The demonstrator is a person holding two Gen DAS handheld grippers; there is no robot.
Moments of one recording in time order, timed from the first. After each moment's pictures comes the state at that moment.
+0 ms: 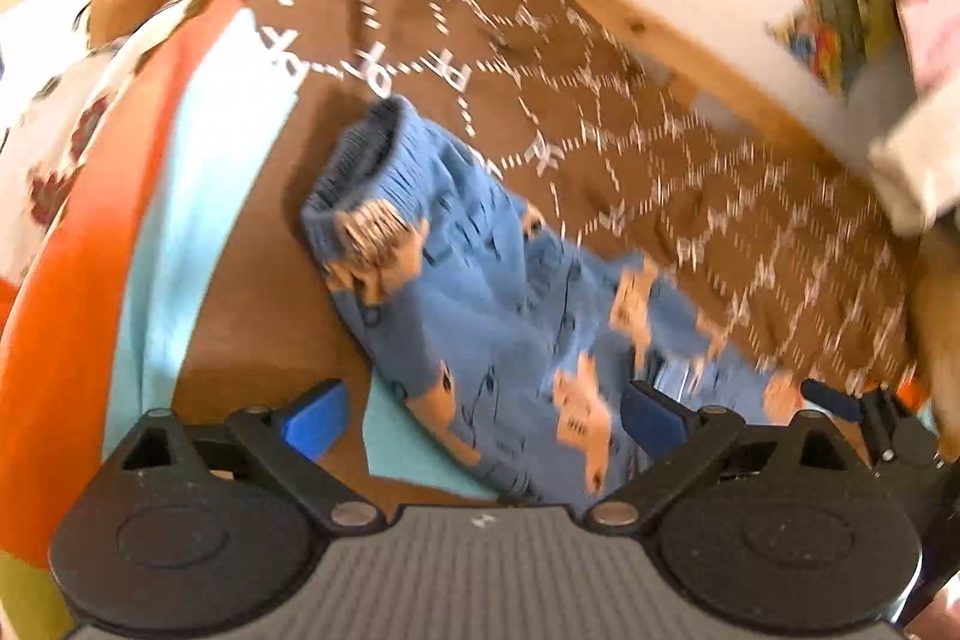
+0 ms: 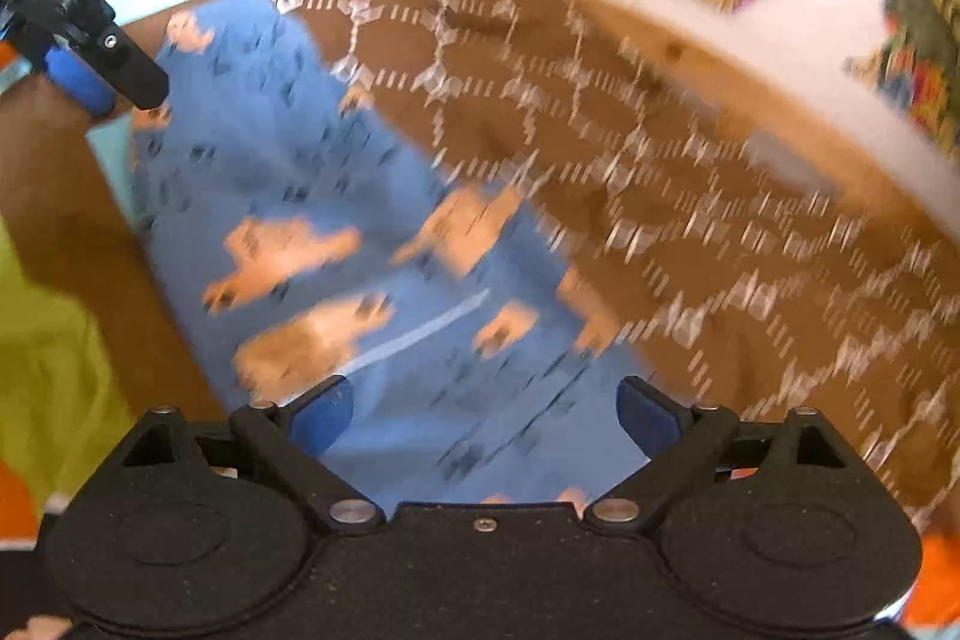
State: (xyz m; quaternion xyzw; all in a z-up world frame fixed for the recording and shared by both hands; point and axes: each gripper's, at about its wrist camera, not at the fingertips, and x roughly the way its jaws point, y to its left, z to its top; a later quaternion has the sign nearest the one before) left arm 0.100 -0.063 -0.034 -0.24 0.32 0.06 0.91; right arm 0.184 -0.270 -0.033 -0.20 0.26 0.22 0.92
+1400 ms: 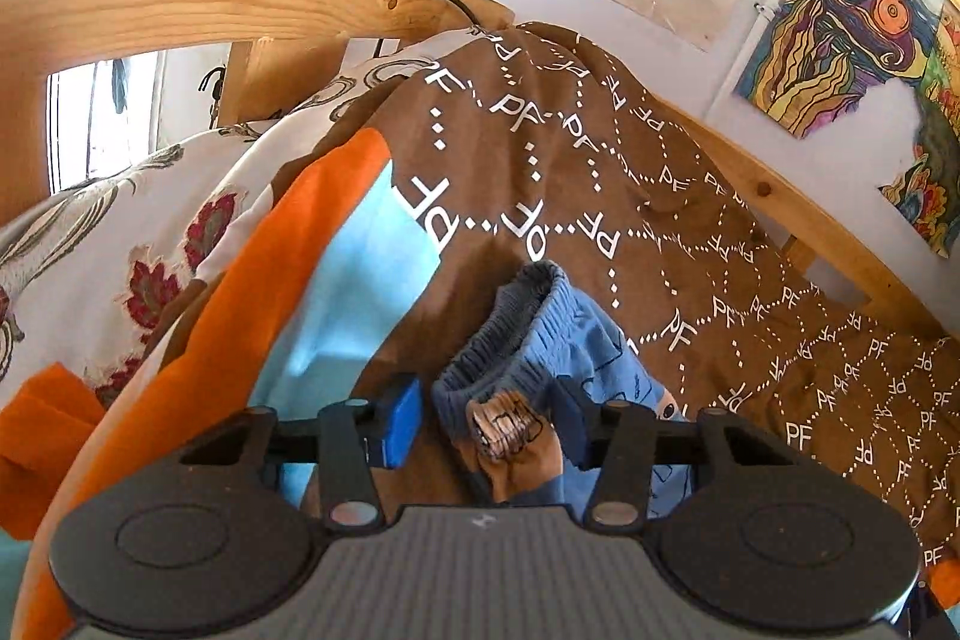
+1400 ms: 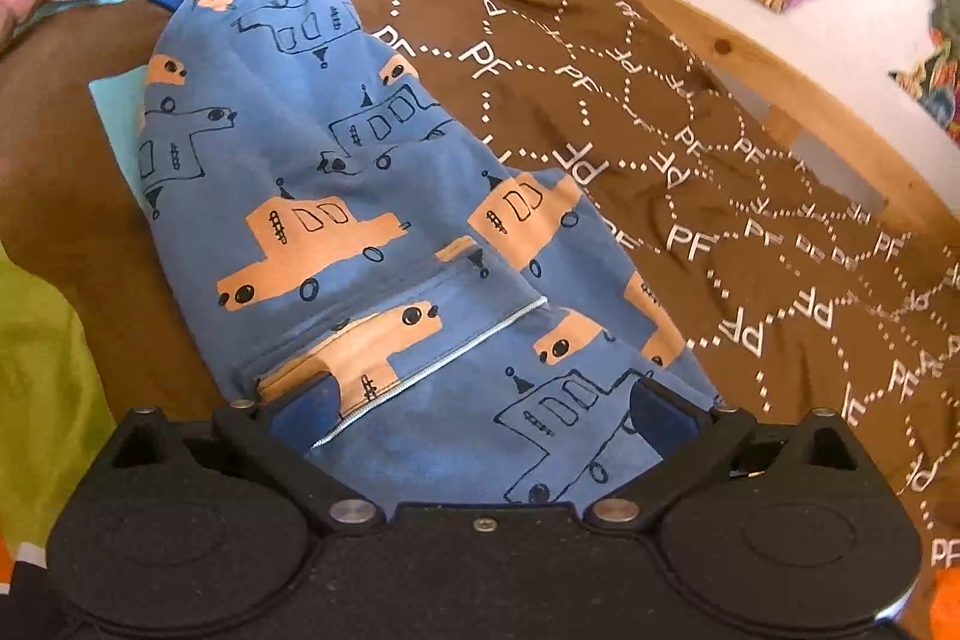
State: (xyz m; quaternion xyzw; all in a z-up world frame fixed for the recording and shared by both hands) left arm 0.119 -0.025 -0.040 -0.26 0.21 0.20 0.92; right arm 0.193 -0.243 -0.065 -0.22 0.27 0.24 0.91
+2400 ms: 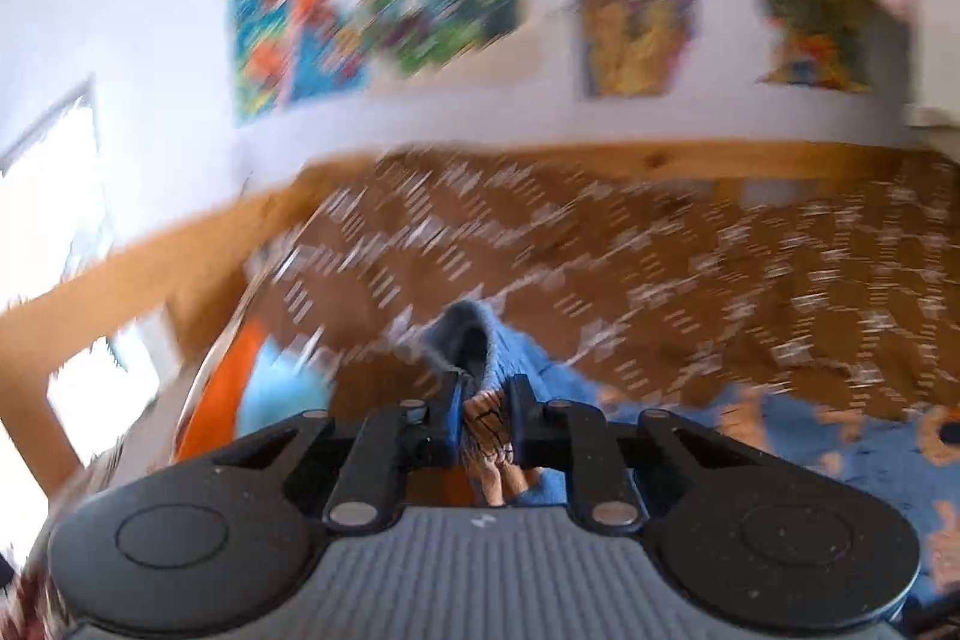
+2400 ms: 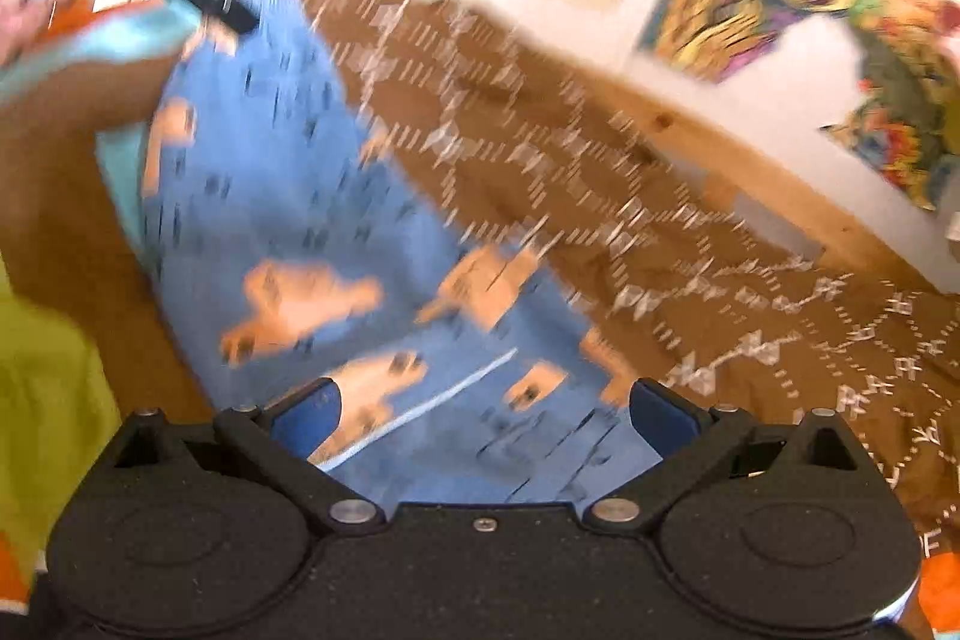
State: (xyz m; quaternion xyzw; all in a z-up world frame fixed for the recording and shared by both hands) left arm 0.112 -0.141 -0.003 0.04 0.15 0.19 0.97; right arm 0.162 -0.257 -0.058 -0.17 0.17 0.20 0.95
